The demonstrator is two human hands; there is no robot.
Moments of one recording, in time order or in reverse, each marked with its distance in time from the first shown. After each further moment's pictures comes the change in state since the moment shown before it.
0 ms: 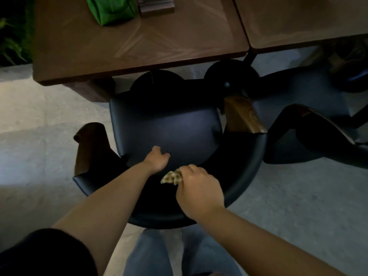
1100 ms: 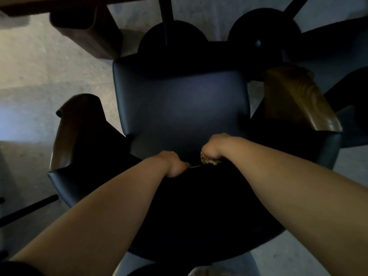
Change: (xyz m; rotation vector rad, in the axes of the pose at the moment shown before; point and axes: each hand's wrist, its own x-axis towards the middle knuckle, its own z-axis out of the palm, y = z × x) left_hand -0.007 -0.040 0.050 0.722 -0.265 -0.070; right_hand 0.125 0.076 0.067 -0.139 -0.859 0.303
